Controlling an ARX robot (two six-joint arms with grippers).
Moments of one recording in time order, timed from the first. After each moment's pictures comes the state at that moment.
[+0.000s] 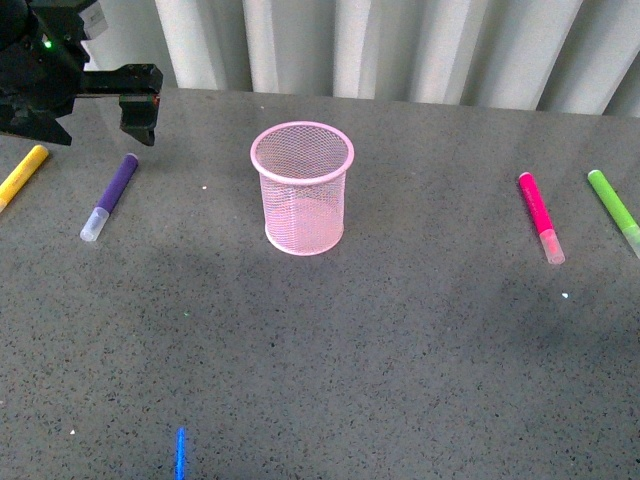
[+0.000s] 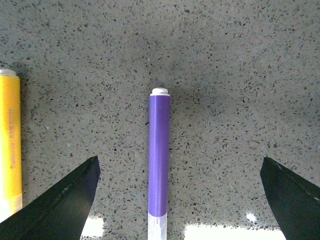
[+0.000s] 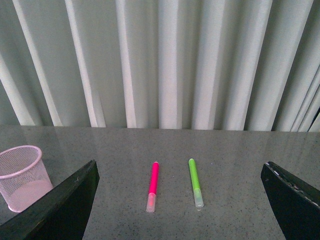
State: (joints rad) left arm -0.02 2.18 1.51 -0.35 -0.02 -0.02; right arm 0.00 0.00 0.02 0.00 0.00 0.00
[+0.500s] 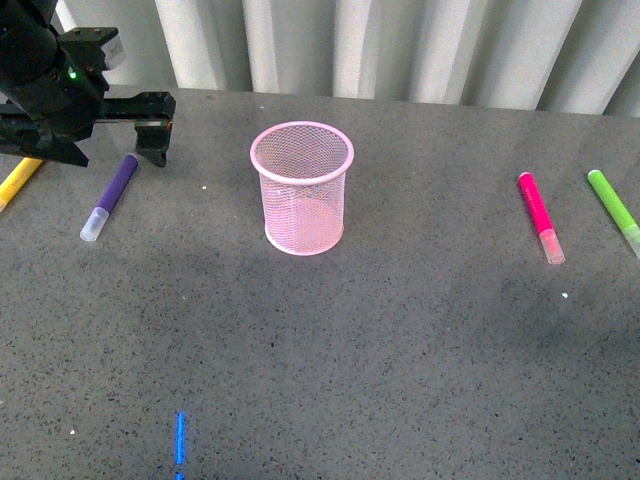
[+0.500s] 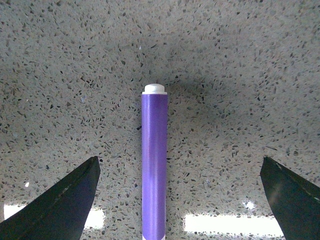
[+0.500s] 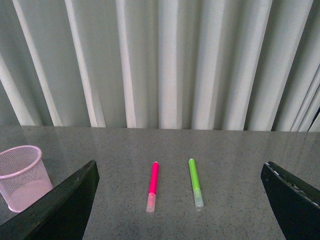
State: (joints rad) left arm -0.01 2.28 1.57 -0.36 -0.02 -0.01; right arm 0.00 0.00 0.02 0.00 0.00 0.00
